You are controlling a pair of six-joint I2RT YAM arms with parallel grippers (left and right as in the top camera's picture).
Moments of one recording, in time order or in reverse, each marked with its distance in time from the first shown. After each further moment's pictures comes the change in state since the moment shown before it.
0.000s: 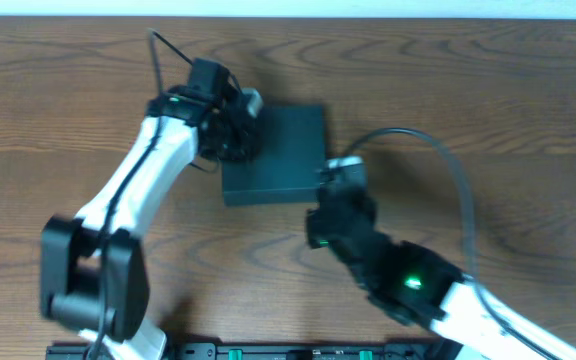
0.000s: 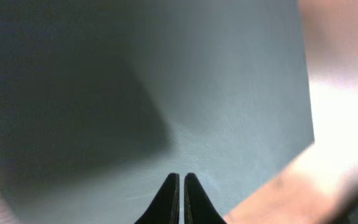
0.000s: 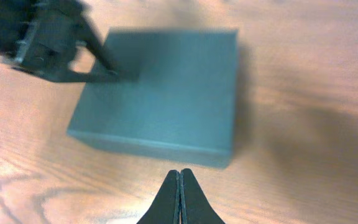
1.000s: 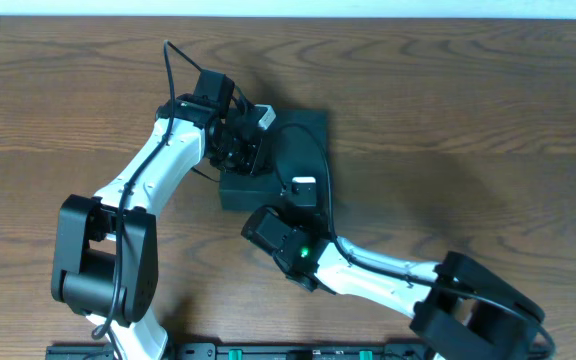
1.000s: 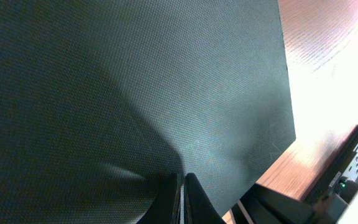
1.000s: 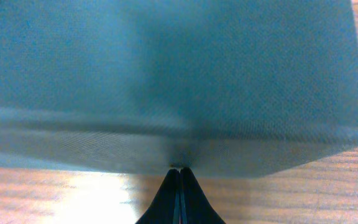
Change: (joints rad) left arm -0.023 0.102 -0.059 0.014 0.227 0.161; right arm 0.087 0.649 0.005 0.219 0.154 0.295
